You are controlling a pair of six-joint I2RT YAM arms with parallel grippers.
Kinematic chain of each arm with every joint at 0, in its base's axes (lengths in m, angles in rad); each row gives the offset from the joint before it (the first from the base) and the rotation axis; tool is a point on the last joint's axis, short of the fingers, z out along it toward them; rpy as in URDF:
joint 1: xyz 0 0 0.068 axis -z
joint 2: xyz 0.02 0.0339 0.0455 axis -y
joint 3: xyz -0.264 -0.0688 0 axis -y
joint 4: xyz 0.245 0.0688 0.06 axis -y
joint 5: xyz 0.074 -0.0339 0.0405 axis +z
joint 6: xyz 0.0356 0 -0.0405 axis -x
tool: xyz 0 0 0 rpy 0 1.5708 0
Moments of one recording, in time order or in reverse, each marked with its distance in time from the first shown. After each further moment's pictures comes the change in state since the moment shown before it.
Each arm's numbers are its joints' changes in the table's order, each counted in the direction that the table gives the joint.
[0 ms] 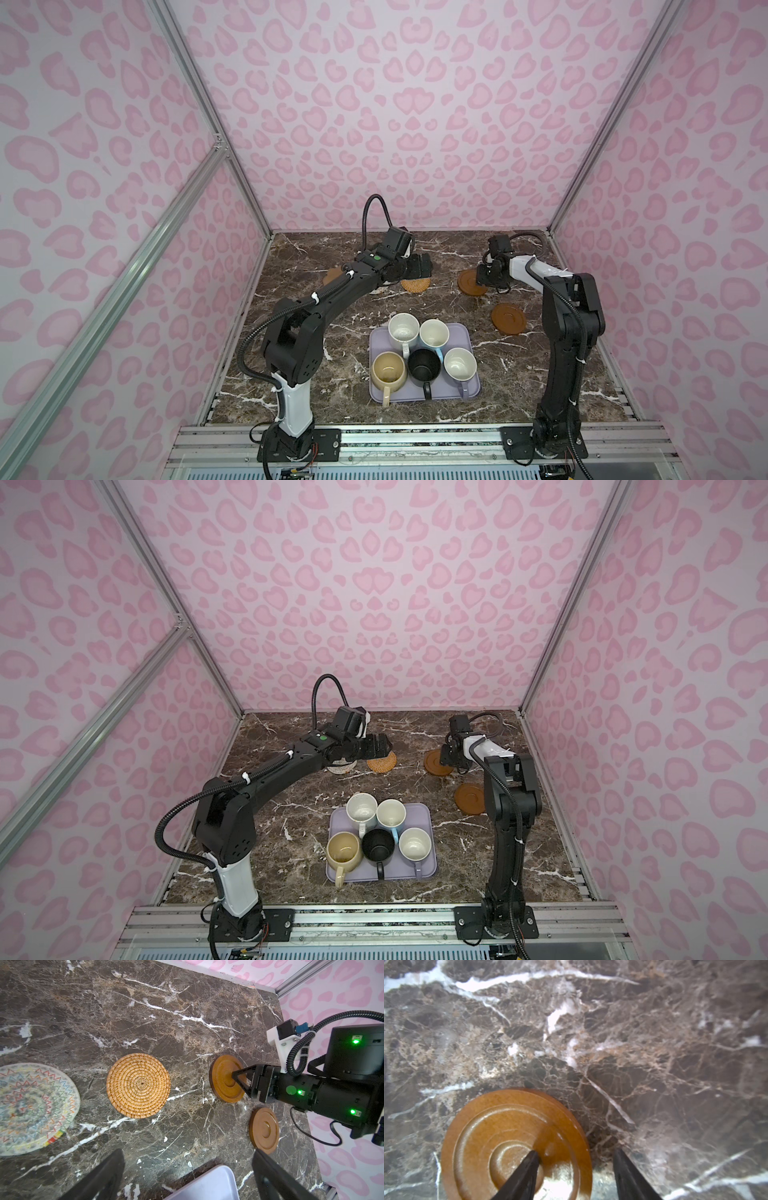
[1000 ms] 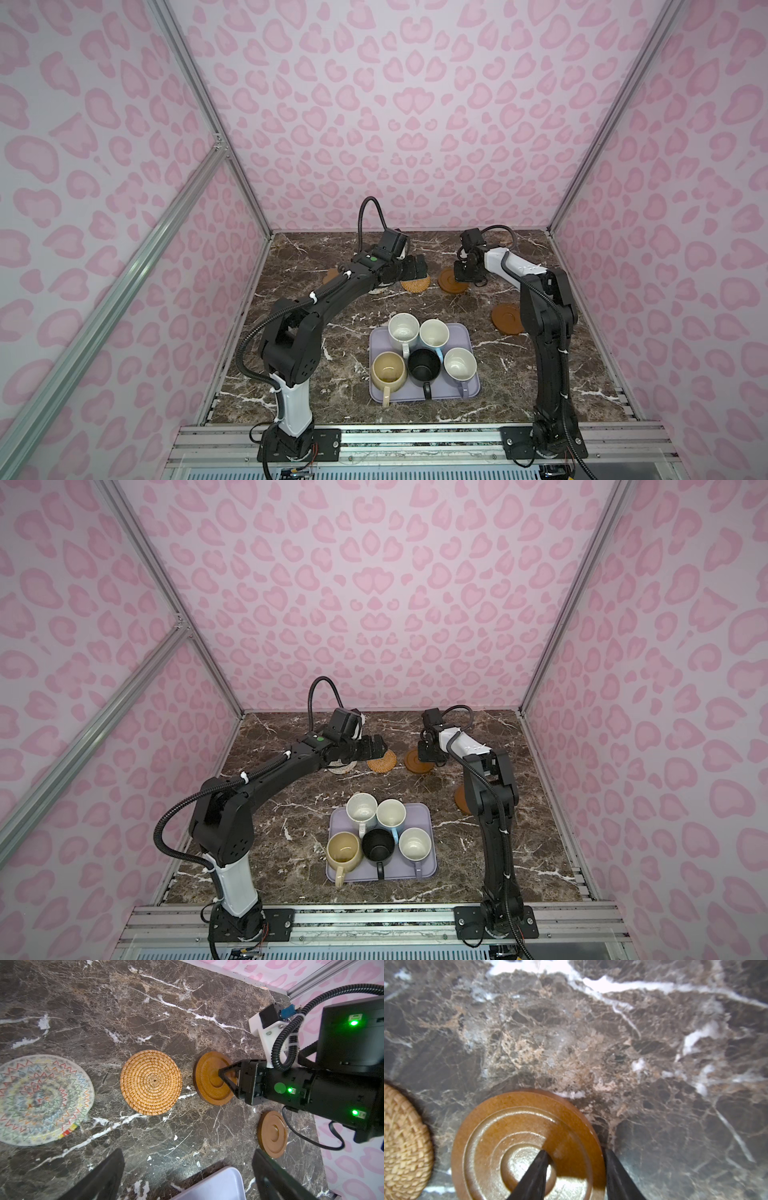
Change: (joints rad) left arm -0.018 0.011 -0.037 0.006 0.007 0.013; right arm -0.143 -0.146 0.260 -0.148 -0.004 -0.008
